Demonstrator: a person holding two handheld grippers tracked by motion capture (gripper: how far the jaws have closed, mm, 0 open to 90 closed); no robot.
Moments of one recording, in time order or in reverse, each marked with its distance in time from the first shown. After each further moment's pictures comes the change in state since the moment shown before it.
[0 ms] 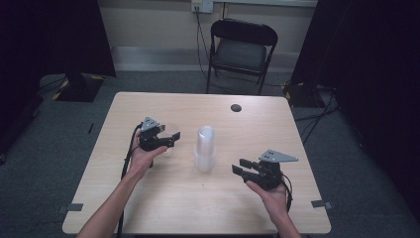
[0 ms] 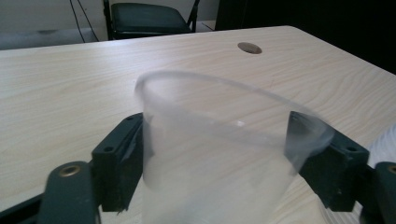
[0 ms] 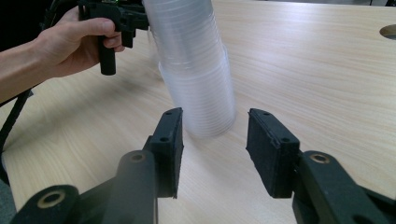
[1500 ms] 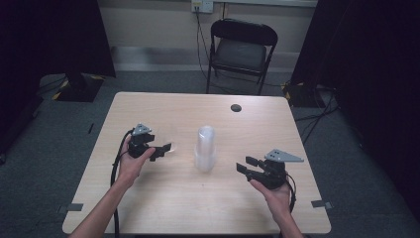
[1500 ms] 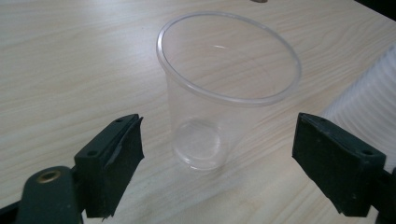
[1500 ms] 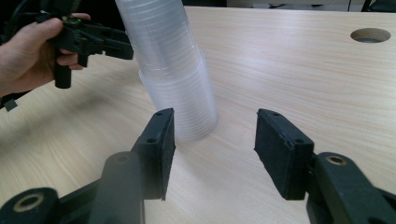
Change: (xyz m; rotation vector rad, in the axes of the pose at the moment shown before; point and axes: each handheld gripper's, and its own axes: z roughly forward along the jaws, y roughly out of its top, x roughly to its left) left arm 0.006 -0.009 -0.038 0.165 0.000 0.026; right arm -0.010 -0.002 -0.006 -0.033 -0.046 0.025
